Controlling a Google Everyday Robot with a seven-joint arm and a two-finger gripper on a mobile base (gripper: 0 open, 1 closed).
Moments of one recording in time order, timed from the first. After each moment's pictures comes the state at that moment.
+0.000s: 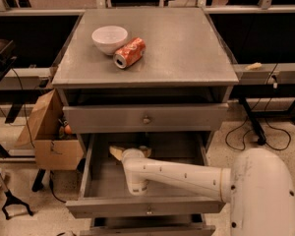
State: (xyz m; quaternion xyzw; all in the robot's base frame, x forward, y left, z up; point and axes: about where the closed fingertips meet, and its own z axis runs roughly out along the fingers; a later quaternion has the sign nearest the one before) arm 0.699 0.065 0.419 0.02 0.88 0.10 0.47
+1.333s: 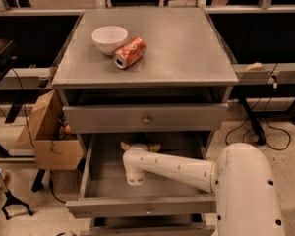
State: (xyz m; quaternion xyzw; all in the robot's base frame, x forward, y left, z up) arm 0.739 0.019 0.400 0.05 0.88 -0.01 0.47
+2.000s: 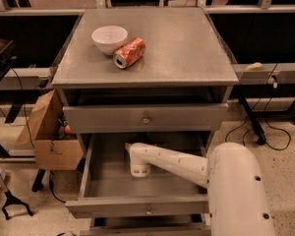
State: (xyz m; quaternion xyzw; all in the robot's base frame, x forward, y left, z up) arm 0.762 0.024 0.356 0.02 0.91 0.02 0.41
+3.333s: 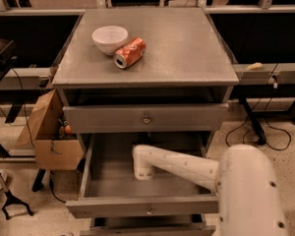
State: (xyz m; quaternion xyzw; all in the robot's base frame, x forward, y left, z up) arm 0.748 0.011 0.367 0.02 0.91 0.03 0.41
